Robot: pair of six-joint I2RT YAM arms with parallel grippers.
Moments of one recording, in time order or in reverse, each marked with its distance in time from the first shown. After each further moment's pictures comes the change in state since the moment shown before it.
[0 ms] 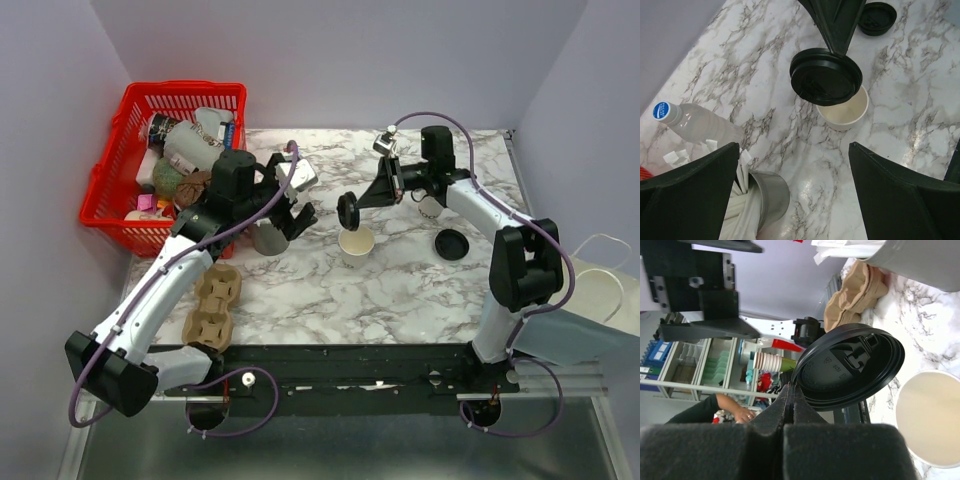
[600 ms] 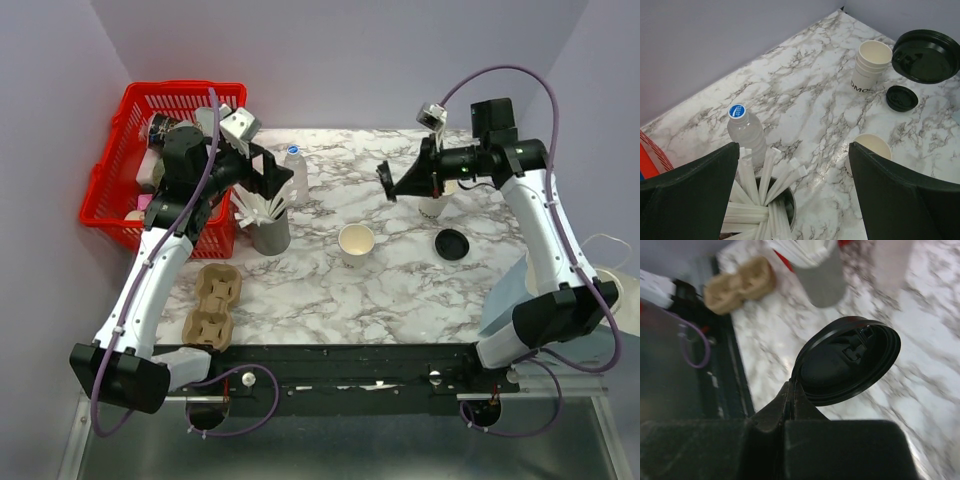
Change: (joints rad) left arm 0.254 0.024 0.047 0.221 0.090 -0.325; right arm -0.092 -0.275 0.388 -0.997 0.440 -1.164
